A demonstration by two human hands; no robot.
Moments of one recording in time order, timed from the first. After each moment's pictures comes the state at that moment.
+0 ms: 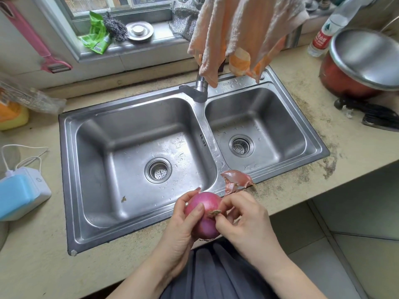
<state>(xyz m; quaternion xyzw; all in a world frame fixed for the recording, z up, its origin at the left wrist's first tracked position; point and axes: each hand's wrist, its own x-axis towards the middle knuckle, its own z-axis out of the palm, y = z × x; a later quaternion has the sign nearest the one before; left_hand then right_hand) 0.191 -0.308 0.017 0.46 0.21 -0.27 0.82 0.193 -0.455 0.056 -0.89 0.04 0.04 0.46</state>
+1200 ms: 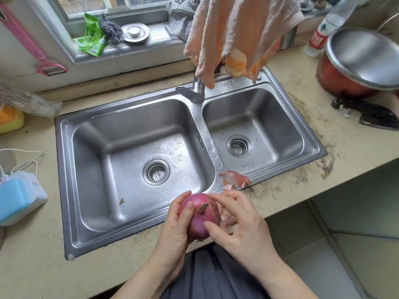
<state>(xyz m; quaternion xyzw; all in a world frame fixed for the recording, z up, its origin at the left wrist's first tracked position) 0.190 -0.308 0.010 0.48 0.23 -0.22 0.82 0.187 -0.458 0.054 -0.89 0.00 0.05 0.44</state>
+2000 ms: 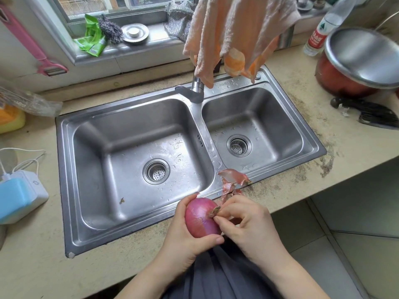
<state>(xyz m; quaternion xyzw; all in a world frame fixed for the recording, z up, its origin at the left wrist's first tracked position) 0.180 -0.310 0.015 0.68 0.12 -0.24 0.68 0.191 -0.468 0.055 -0.87 0.01 0.05 0.48</state>
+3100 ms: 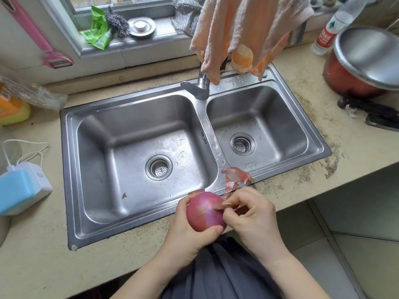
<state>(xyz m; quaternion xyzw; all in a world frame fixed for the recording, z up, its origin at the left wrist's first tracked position) 0.182 -0.311 0.020 0.70 0.15 -0.23 0.66 0.197 -0.463 0.052 -0.84 0.08 0.01 0.54</state>
